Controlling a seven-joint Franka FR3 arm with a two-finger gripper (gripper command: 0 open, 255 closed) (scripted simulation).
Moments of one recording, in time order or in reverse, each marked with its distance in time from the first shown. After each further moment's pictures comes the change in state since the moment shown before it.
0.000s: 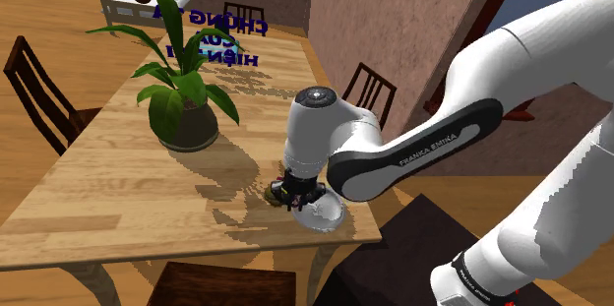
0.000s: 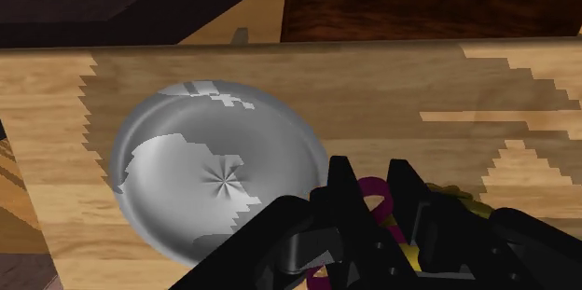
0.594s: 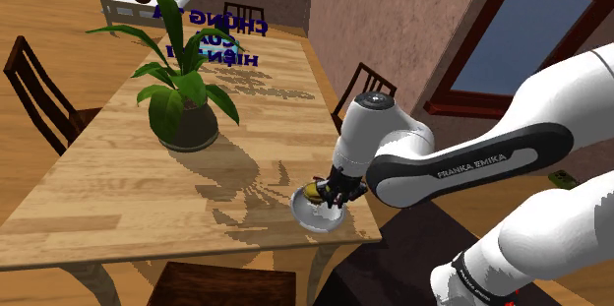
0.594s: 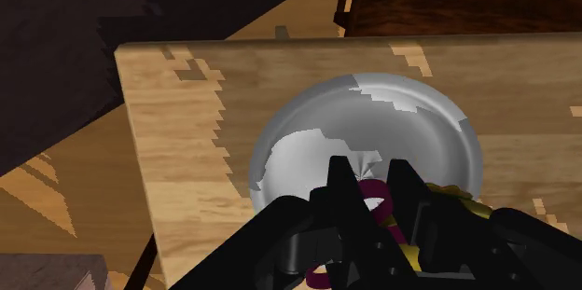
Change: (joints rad) arm 0.013 -0.365 -0.100 -0.329 0.351 0.064 -0.368
